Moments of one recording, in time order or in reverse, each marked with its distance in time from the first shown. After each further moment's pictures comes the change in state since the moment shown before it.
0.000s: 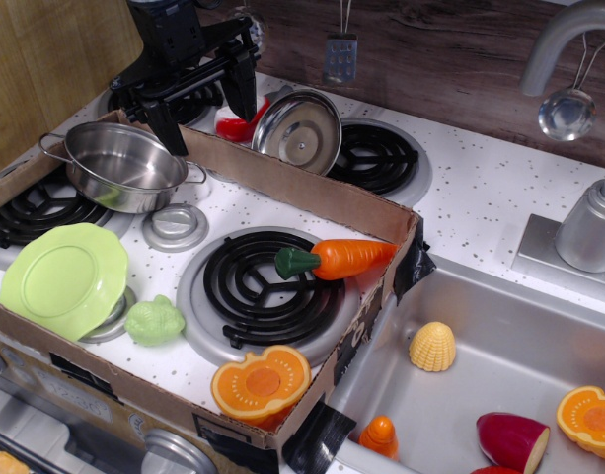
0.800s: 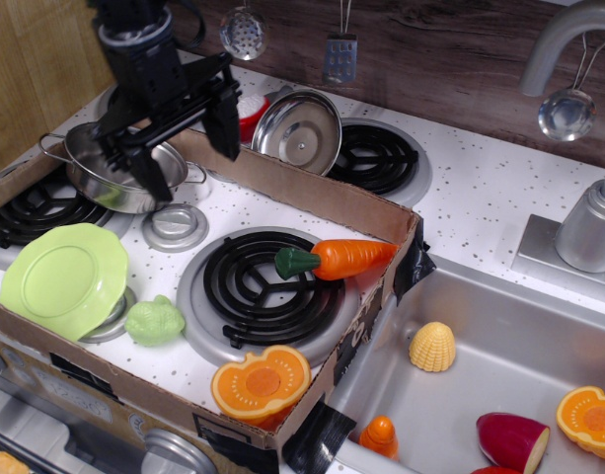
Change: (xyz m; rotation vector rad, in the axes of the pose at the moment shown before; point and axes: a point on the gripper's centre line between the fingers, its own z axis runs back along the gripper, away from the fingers) arm -0.030 0.035 0.004 0.007 -0.017 0.159
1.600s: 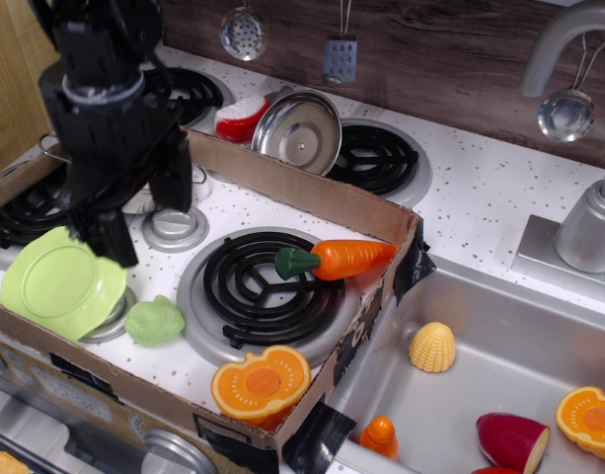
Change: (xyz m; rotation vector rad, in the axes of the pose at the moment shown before) arm -0.019 0.048 -0.009 0.134 -0.087 0.384
